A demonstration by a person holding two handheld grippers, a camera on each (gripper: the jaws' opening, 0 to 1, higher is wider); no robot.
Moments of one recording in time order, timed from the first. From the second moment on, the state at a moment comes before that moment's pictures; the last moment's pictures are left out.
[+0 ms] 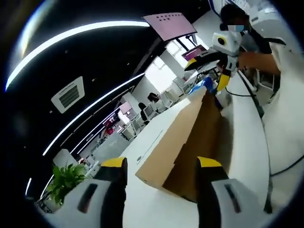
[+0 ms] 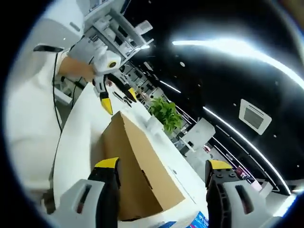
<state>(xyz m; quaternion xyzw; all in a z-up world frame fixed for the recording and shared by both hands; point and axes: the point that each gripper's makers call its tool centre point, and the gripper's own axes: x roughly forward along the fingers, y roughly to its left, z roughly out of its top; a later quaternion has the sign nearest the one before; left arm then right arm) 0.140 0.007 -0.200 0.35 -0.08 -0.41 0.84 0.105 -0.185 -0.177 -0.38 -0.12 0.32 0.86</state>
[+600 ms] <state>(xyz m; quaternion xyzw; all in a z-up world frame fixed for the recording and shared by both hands) 0.151 0.012 -0.218 0.40 -0.07 -0.37 0.83 0.110 -0.186 -0.203 -0.47 -0.10 0.30 0.82</state>
